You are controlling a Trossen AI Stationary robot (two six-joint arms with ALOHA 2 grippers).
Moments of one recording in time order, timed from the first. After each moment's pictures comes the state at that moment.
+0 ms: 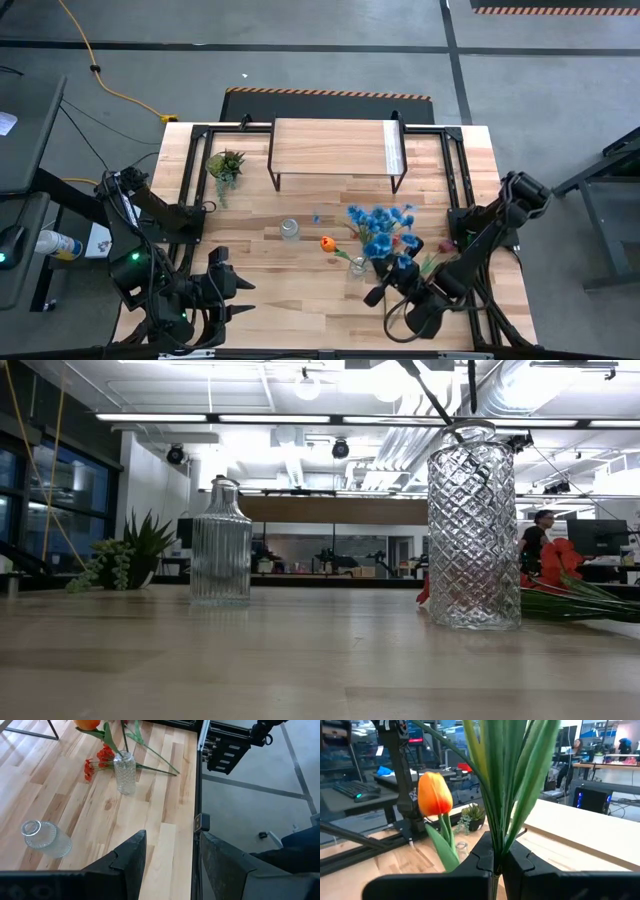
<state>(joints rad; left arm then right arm) -0.96 1.56 1.80 -1.18 -0.67 -0.95 0.82 1.63 1.11 -0.01 1.53 0.61</state>
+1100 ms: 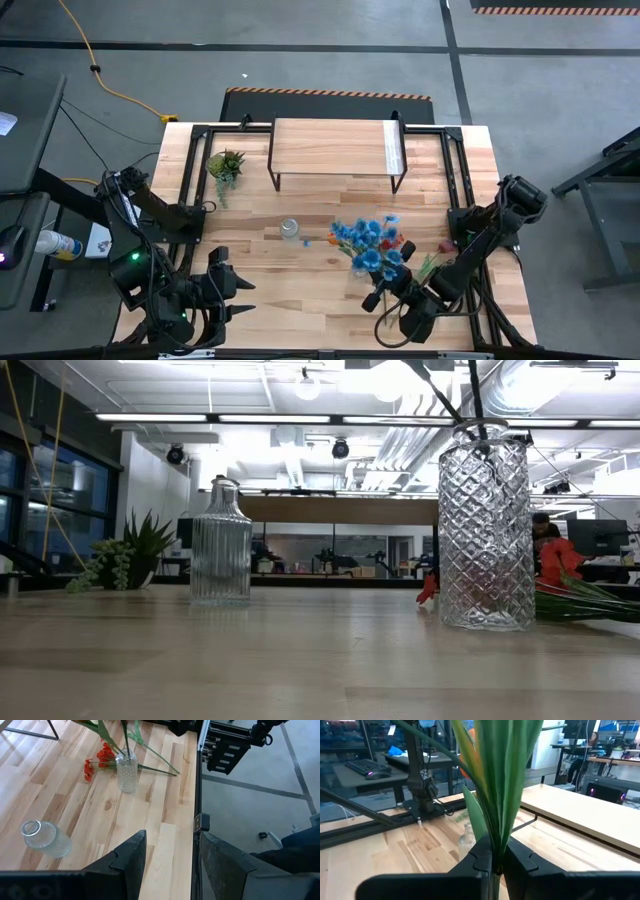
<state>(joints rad) -0.96 1.56 1.80 -1.18 -0.67 -0.95 0.81 1.68 1.11 -0.09 1.44 0.69</state>
